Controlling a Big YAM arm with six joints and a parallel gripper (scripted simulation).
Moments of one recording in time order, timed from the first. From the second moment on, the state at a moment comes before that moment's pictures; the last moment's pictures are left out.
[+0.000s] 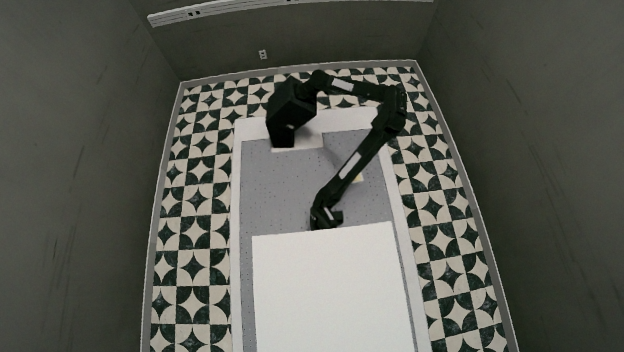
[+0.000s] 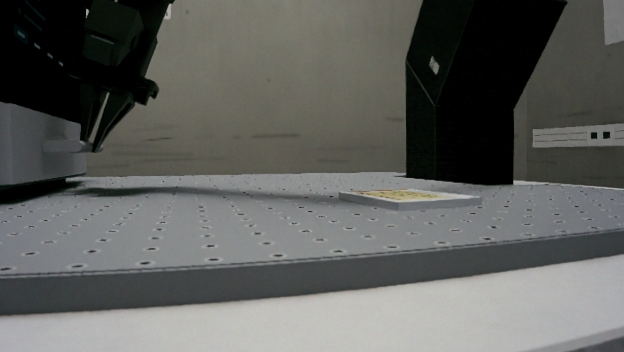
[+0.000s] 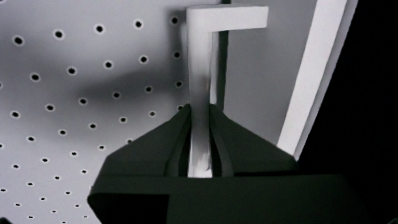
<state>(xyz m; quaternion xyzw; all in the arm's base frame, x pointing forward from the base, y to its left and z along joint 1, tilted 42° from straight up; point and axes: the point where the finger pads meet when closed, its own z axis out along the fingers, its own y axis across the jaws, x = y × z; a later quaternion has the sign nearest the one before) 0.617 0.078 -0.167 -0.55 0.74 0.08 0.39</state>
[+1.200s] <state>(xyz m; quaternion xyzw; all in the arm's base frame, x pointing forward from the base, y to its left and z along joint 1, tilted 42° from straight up) 0.617 0.078 -0.167 -0.55 0.74 0.09 0.38</state>
